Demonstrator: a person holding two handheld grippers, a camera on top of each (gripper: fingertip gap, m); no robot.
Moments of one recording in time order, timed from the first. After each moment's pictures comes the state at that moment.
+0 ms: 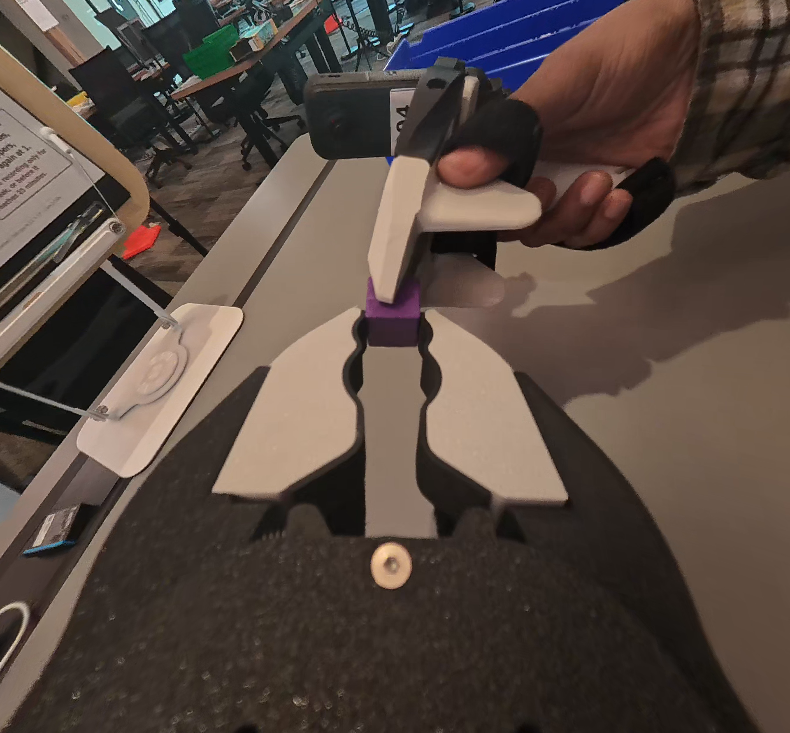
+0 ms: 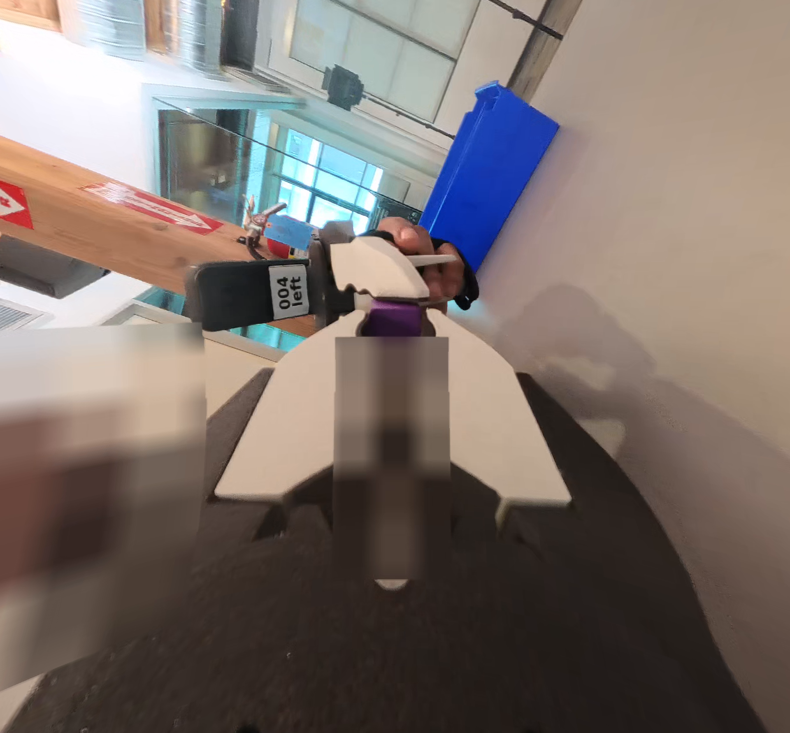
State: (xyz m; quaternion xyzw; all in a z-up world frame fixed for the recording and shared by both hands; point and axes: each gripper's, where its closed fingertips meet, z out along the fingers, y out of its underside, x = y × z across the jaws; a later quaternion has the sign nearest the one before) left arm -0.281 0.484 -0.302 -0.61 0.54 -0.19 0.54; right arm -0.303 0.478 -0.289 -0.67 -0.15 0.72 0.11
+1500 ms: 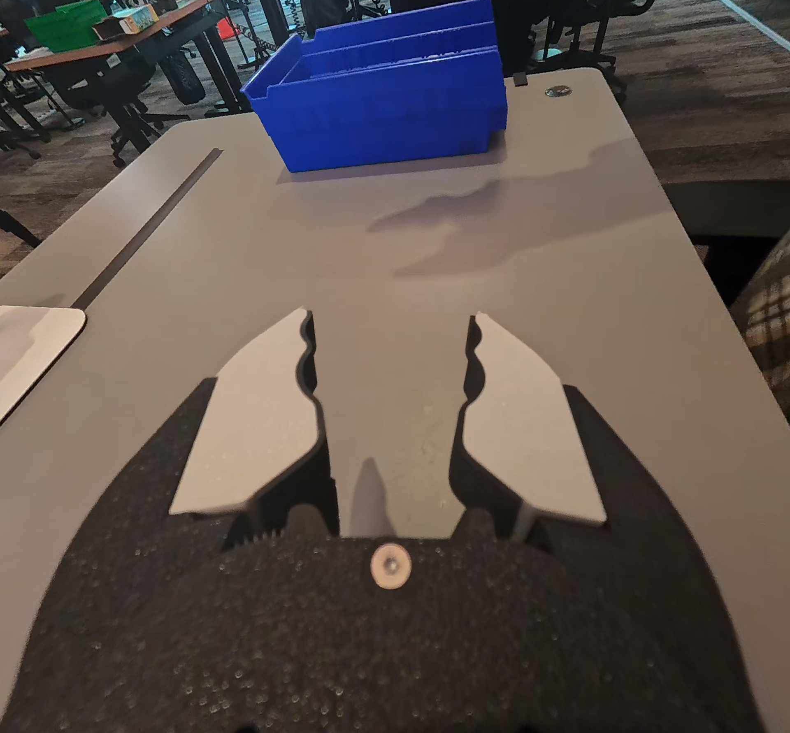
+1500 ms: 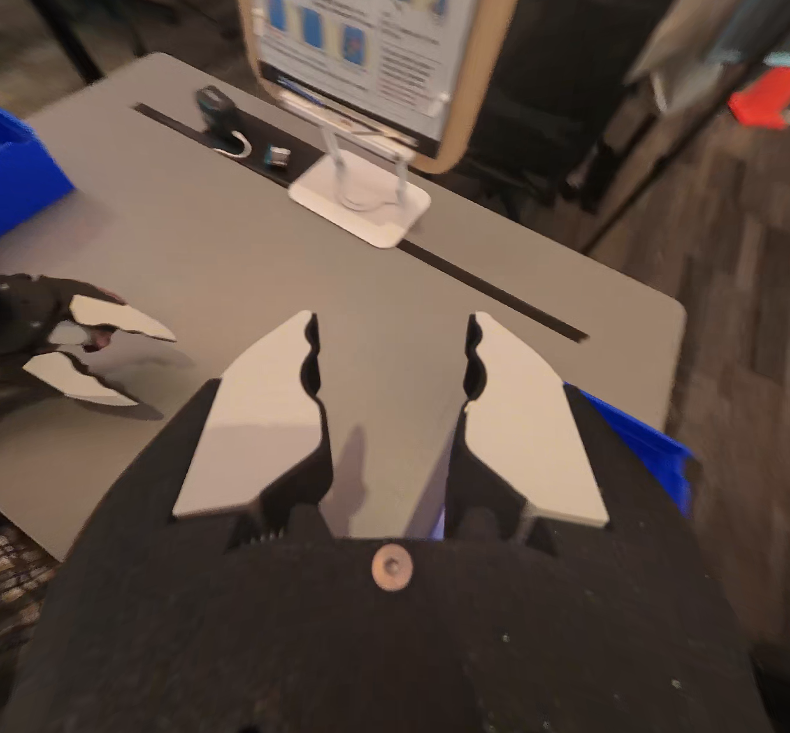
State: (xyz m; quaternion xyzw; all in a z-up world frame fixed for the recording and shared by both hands) left arm -0.263 0.447 -0.345 -0.60 0.56 -0.31 0.48; right arm -0.051 0.537 -0.124 -0.83 -0.27 0.11 0.48
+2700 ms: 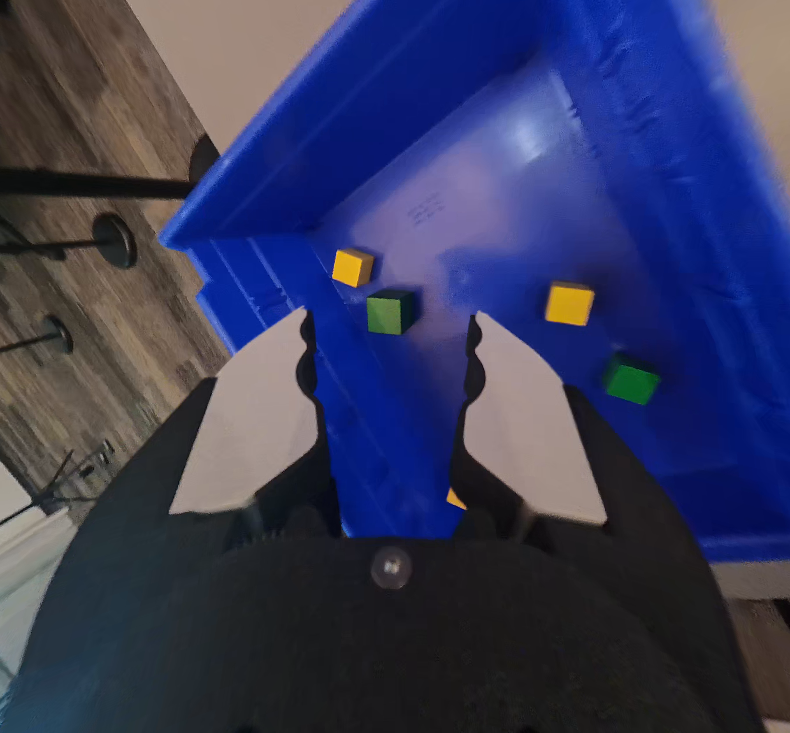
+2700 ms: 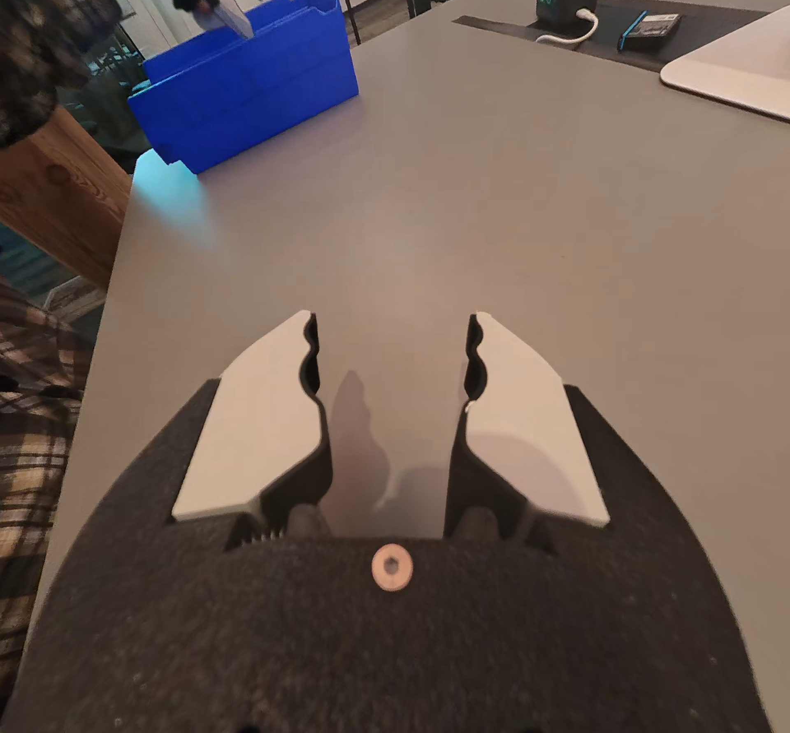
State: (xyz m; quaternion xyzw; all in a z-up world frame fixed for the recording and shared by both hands) left arm -0.806 0.509 -0.347 -0.94 0.28 0.16 0.15; right arm -0.250 0.489 -0.383 -0.72 -0.40 0.41 0.39
